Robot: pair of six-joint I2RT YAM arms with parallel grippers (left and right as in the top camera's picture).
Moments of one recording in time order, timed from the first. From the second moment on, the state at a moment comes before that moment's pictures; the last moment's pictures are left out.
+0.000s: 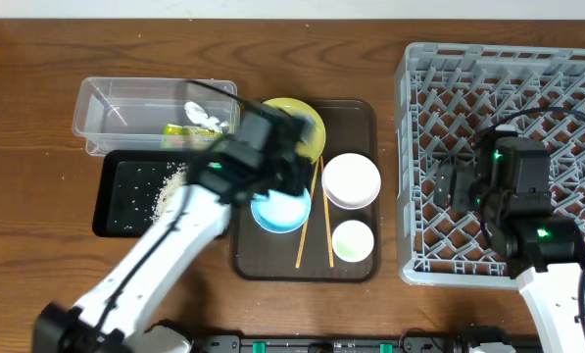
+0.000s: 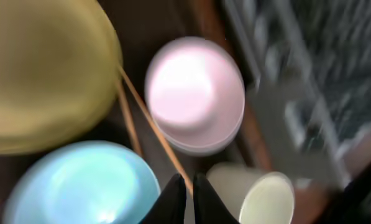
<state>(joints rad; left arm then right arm) -0.46 1.43 1.11 -0.59 0.37 -0.28 0.07 1.04 0.89 -0.68 0.07 0.11</state>
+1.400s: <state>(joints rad) -0.70 1.71 1.10 -0.72 0.34 -0.25 0.07 1.04 0.89 -0.74 0.02 0.11</state>
